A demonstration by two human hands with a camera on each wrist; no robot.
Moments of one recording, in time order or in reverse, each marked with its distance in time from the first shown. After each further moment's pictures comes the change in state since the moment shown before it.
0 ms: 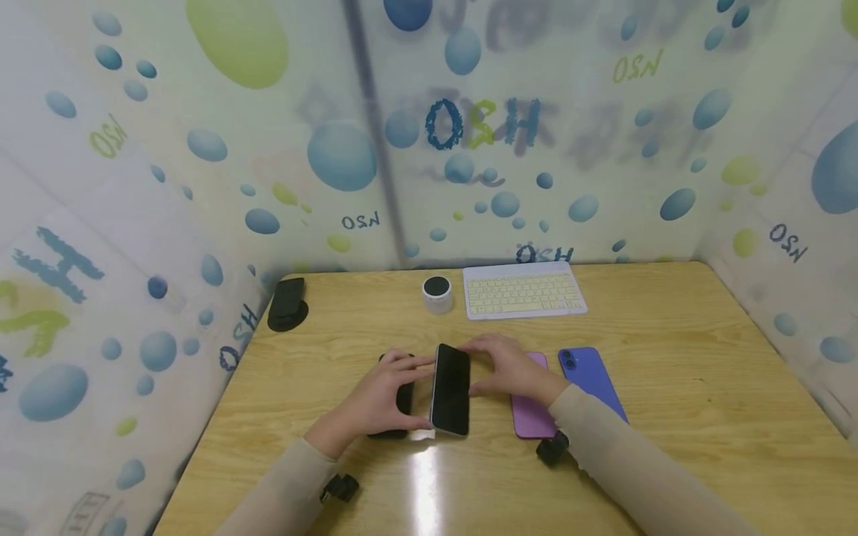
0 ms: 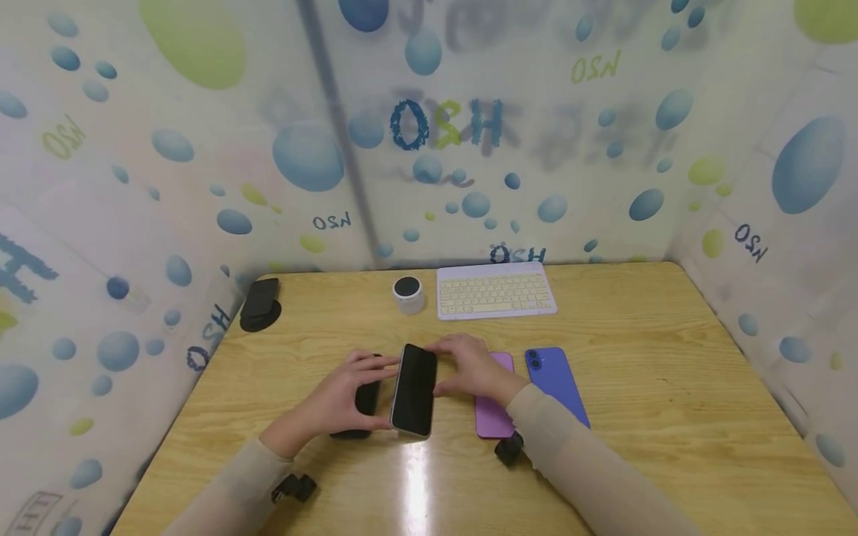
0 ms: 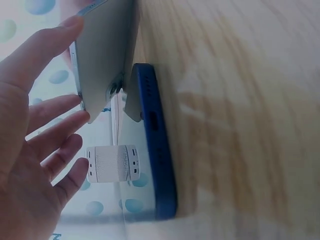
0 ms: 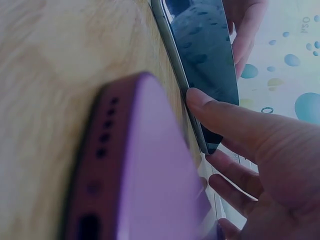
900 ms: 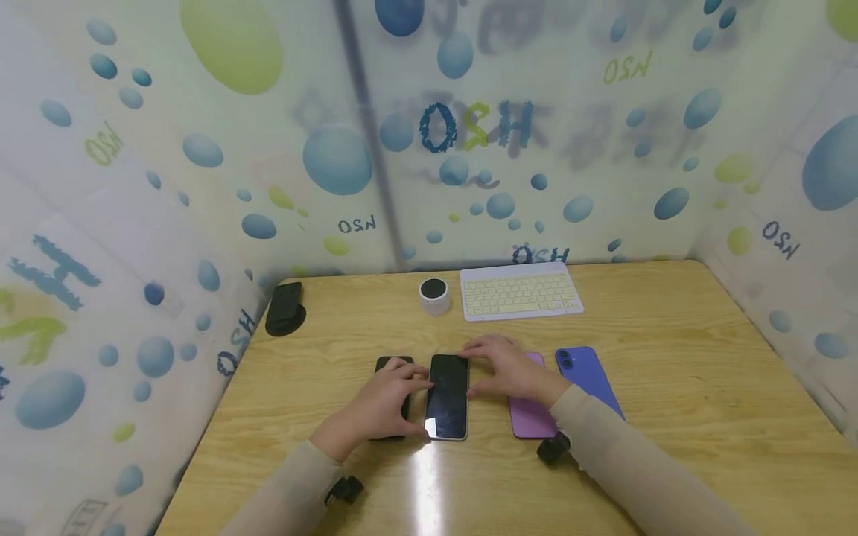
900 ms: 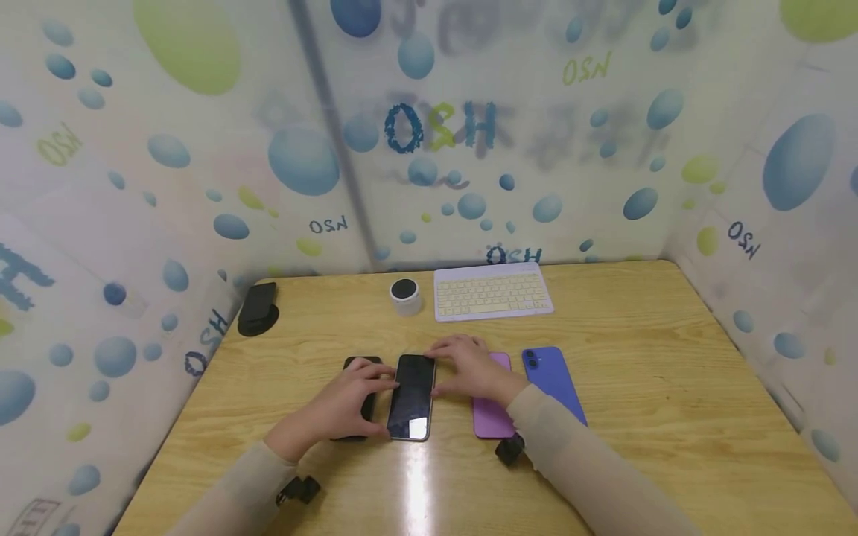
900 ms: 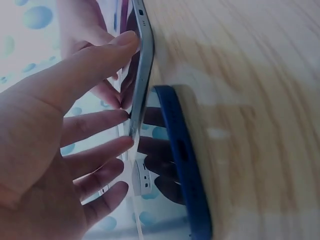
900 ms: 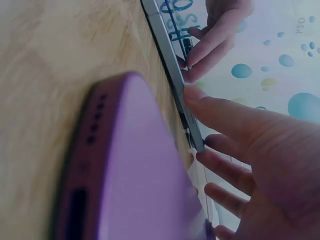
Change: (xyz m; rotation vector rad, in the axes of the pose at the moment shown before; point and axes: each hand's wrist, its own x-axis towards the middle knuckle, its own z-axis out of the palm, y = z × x) left_hand 0.007 0.011 0.005 0.181 -0.167 -0.090; right_hand -0.007 0.002 -0.005 -0.038 -0.051 -0.013
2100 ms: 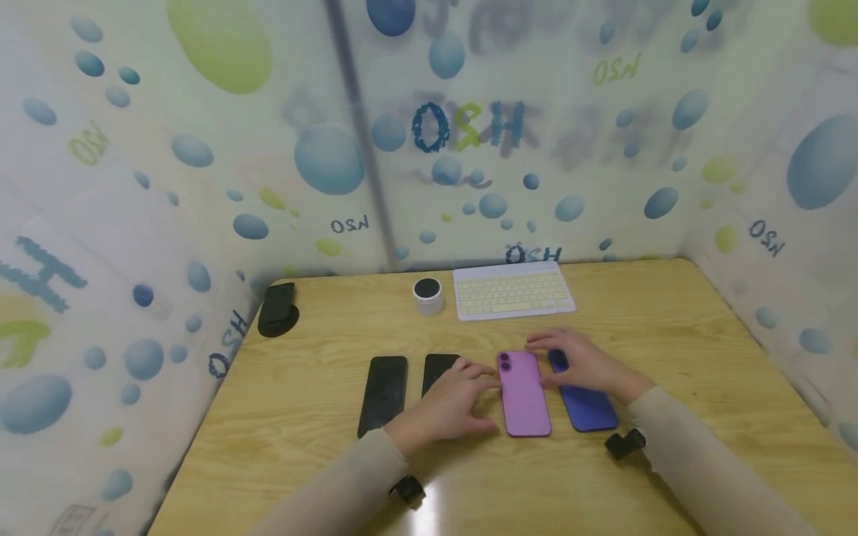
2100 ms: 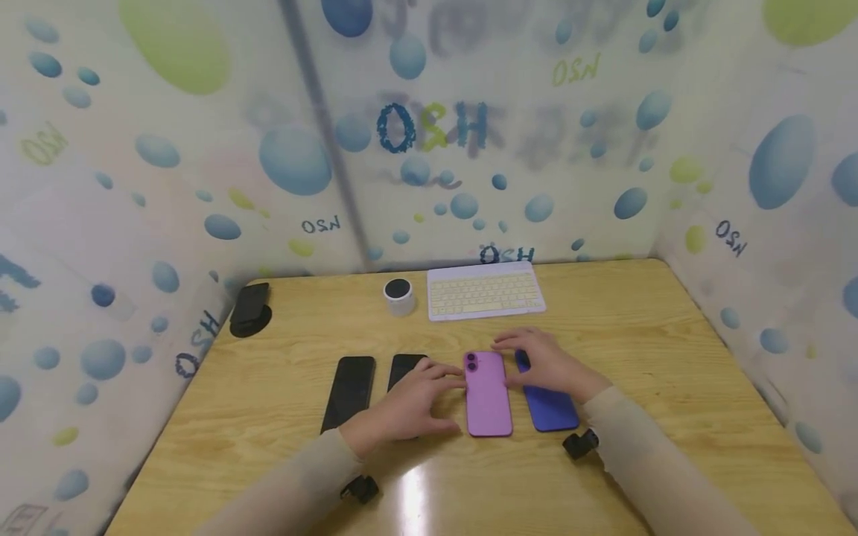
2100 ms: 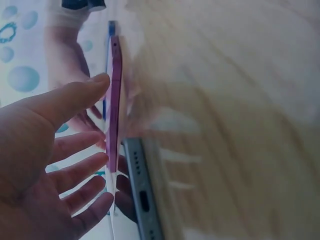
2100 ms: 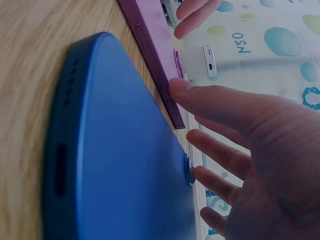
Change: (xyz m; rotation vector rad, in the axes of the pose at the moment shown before) left_hand 0.070 0.080 0.030 -0.067 -0.002 0.114; right_hand -0.079 0.072 -0.061 -0.050 0.049 0.042
